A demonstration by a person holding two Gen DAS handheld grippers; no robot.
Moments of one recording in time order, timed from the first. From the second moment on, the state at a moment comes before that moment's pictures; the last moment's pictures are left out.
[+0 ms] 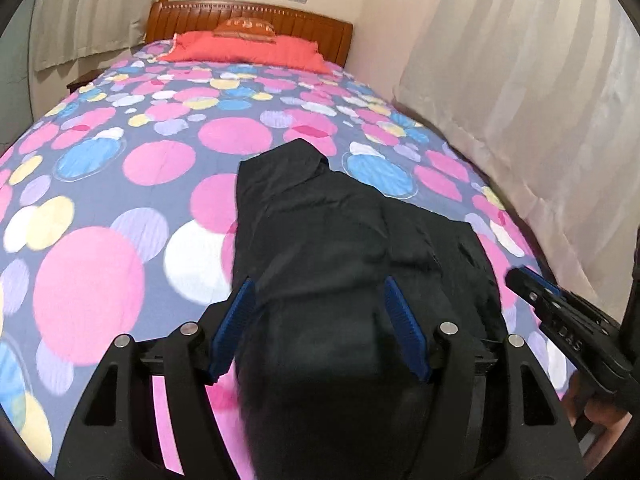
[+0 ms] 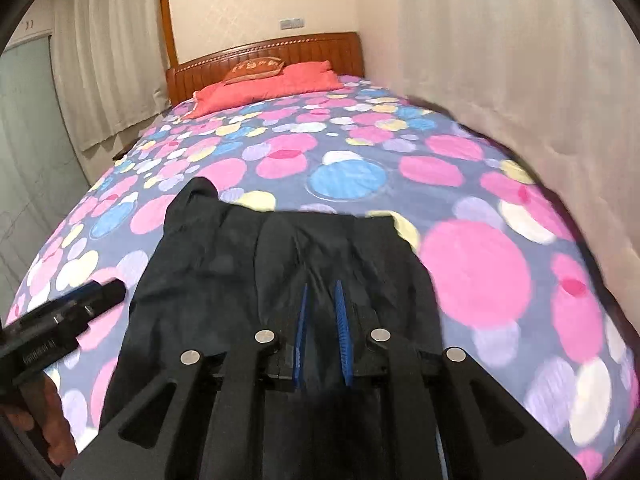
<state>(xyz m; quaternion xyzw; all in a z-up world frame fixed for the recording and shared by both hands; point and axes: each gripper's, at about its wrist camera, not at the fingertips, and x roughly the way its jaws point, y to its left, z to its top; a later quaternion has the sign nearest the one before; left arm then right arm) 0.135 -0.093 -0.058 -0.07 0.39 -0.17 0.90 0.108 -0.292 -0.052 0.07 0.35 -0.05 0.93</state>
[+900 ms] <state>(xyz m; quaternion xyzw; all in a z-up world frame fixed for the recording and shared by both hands) 0.178 -0.128 -0.145 -0.01 0.41 -0.12 0.90 0.166 -0.299 -0.158 0.06 0.38 -0.08 0.92</state>
